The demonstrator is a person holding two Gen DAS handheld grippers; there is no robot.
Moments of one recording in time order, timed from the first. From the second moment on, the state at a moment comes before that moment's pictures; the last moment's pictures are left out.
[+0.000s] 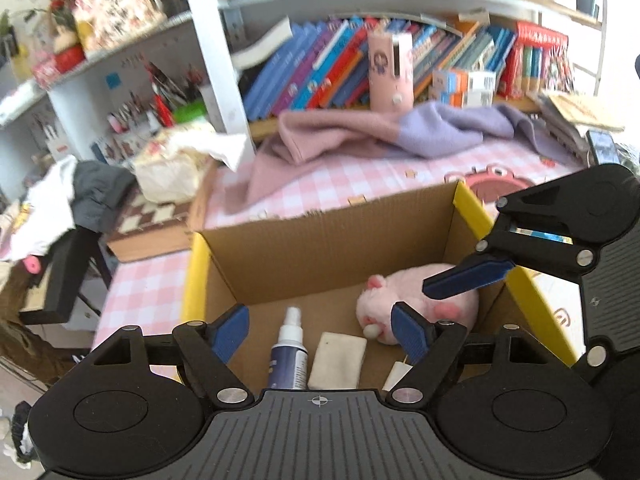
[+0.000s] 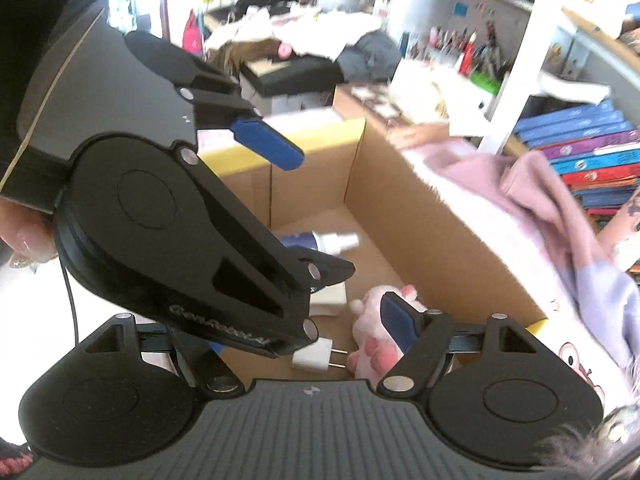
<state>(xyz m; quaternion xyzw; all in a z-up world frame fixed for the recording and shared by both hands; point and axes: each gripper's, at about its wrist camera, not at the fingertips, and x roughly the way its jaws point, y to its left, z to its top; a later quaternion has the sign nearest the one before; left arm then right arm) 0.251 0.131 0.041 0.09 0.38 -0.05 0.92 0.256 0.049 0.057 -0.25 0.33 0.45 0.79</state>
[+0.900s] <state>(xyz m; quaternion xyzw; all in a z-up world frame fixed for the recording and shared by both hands) 0.053 0.126 0.100 0.02 0.25 0.10 0.96 0.111 -0.053 0.116 -0.13 0.16 0.33 0.92</state>
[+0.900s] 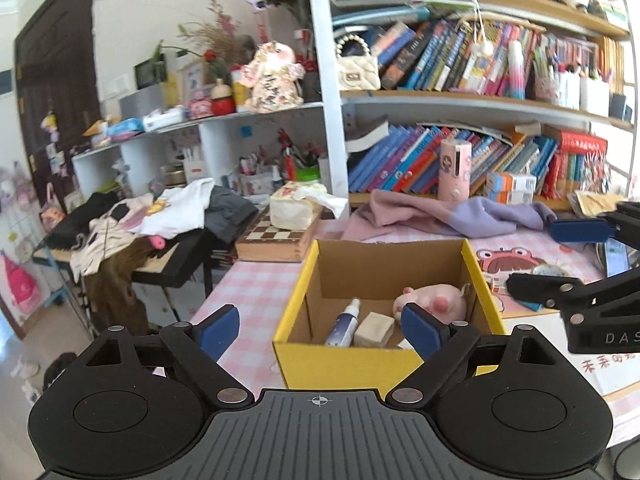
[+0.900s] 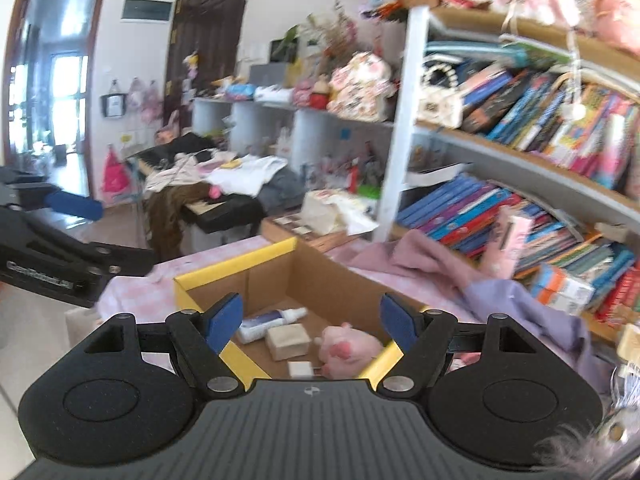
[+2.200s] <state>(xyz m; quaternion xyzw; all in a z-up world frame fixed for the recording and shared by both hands) -0.047 0.089 0.043 0.00 0.25 0.17 0.95 0.013 -0.113 0.047 -0.09 0.21 0.18 0.96</state>
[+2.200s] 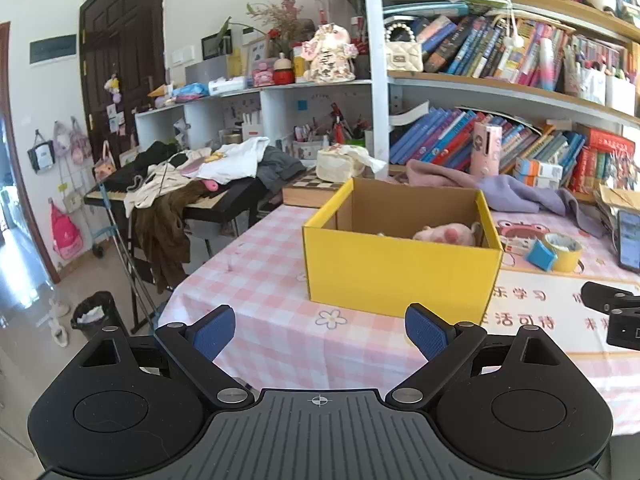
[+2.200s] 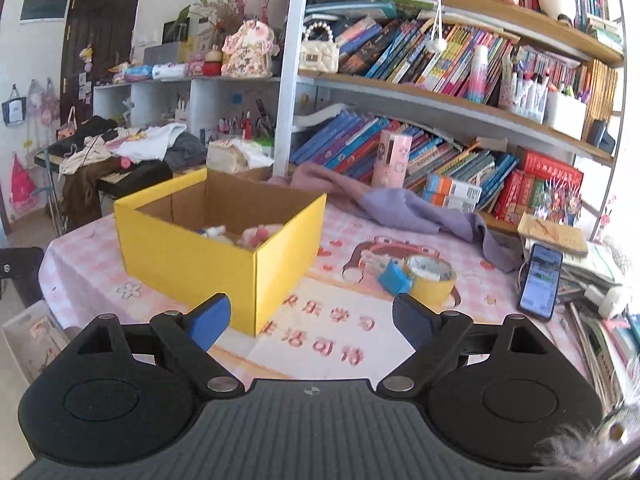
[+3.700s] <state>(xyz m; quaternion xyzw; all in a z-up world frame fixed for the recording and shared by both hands) 0.016 -0.045 0.009 0.09 0.30 -0.10 0.94 0.019 -0.205 0.021 -0.10 0.30 0.06 0.95</state>
